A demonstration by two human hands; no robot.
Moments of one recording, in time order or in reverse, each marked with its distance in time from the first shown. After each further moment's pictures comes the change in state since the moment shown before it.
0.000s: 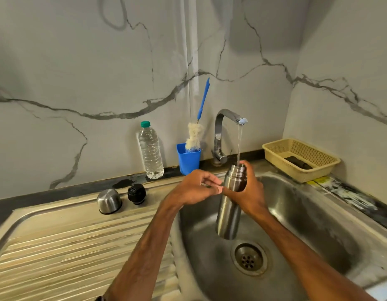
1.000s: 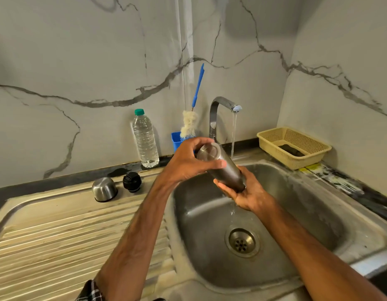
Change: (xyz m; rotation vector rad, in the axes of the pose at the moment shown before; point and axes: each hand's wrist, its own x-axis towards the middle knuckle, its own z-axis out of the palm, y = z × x) left_hand -0.008 0.027 -0.013 -0.176 0.174 0.159; right_hand -0.006 0.001 -0.006 1.359 0.032 1.034
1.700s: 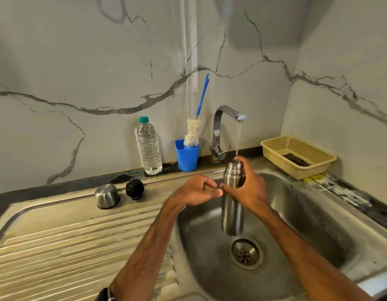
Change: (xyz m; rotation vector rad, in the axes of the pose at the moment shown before) left_hand 0.001 -0.046 0.022 0.249 -0.231 -0.295; right_hand 0.000 -0.002 0.007 -1.522 0.061 -1.008
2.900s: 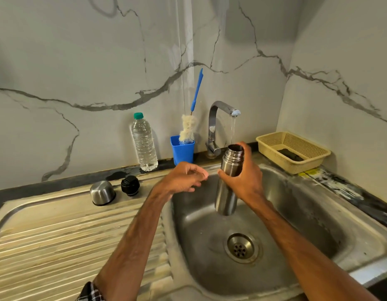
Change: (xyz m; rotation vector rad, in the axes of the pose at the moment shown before) left_hand -0.007 0.001 -0.023 -0.220 0.068 -0.006; right_hand 0.008 -0.002 -0.003 0.015 0.114 -0.082
